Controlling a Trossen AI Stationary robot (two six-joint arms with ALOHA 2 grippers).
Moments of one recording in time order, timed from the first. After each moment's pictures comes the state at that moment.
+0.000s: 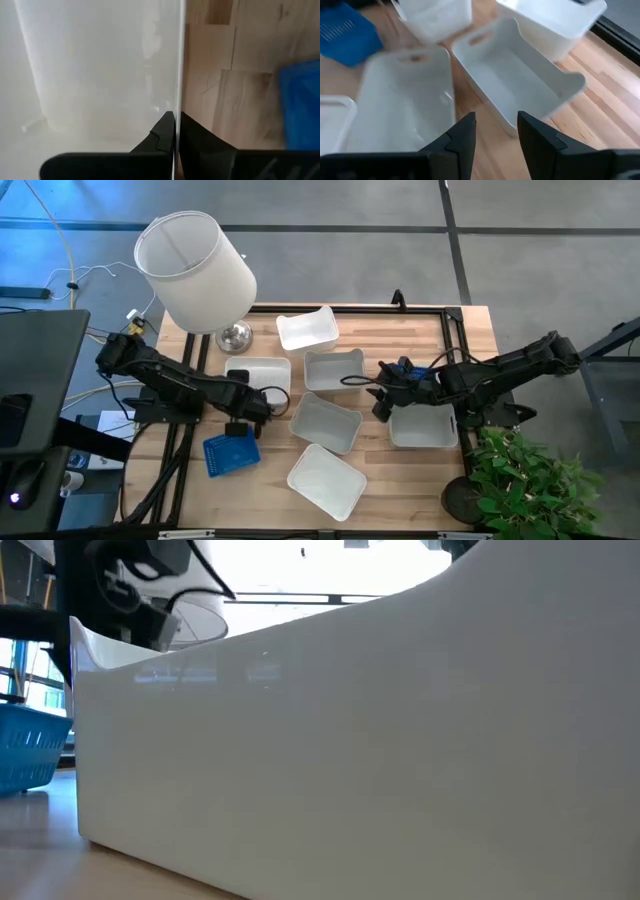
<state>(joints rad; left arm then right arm) -0.16 1.45 0.93 -1.19 -0.26 -0.32 0.24 1.20 0.91 -0.51 0.50 0.57</state>
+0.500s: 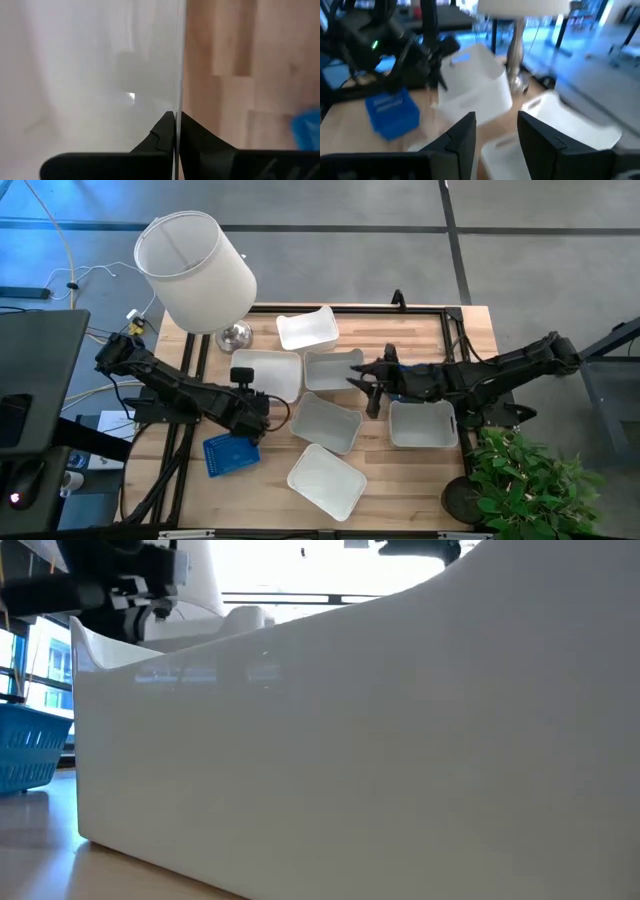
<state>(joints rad) -0.28 1.45 1.05 -1.23 -0.57 -0.37 0.21 1.20 0.91 0.03 0.52 0.12</state>
